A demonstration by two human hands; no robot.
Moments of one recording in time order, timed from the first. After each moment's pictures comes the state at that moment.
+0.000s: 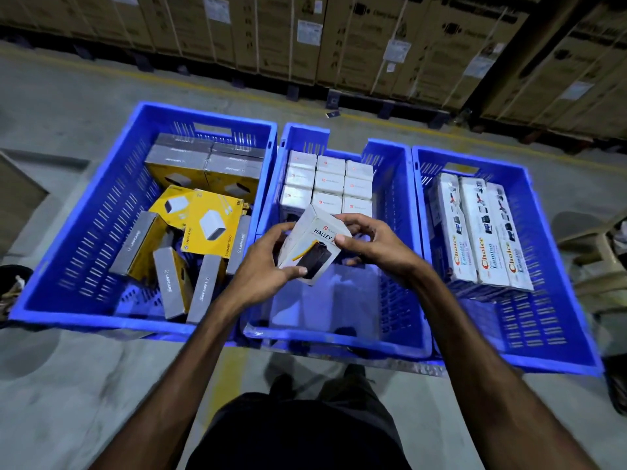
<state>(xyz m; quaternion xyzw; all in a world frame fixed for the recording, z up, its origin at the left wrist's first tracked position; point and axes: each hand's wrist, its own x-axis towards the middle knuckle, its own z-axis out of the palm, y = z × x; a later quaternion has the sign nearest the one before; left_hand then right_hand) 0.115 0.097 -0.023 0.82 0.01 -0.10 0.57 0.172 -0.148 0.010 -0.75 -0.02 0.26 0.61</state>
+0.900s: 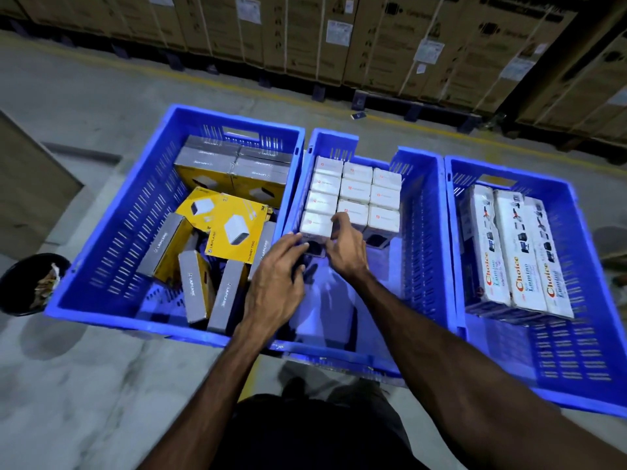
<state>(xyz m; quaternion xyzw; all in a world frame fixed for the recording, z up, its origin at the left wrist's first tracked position) 0.106 0.098 -0.052 0.93 0.00 0.10 0.36 0.222 -0.054 -0.103 -0.94 -0.04 0.04 0.34</state>
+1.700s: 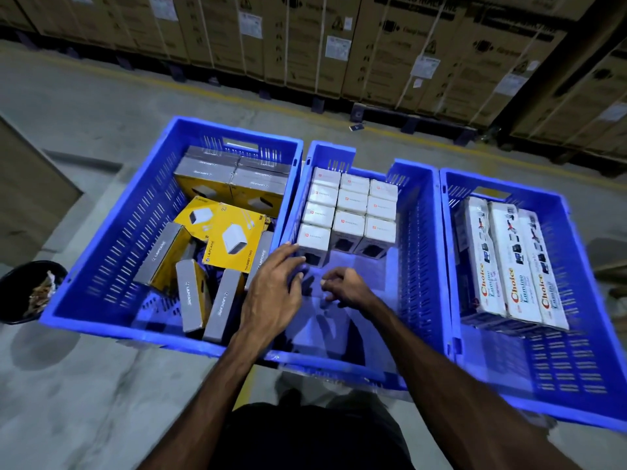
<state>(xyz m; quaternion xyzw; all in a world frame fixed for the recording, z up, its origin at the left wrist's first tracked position) 0.106 0.097 -0.052 0.92 0.01 0.11 0.38 0.189 -0.085 -0.112 -0.84 0.05 0.31 0.44</state>
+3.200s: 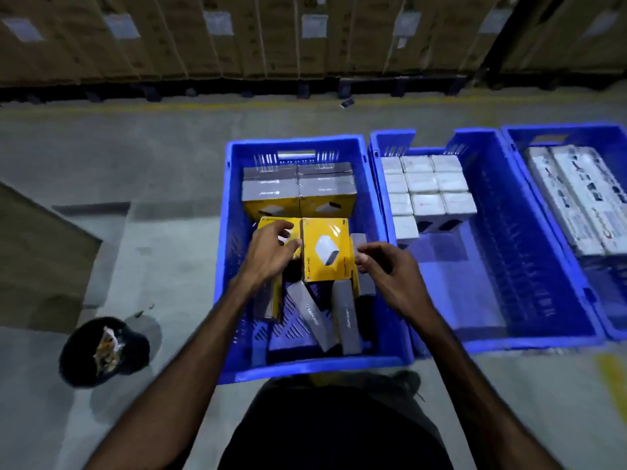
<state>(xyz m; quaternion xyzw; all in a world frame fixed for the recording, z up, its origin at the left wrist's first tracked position) 0.219 0.352 -0.057 0.91 0.03 -0.11 0.40 0.130 0.104 -0.027 -0.83 0.05 0.00 0.56</state>
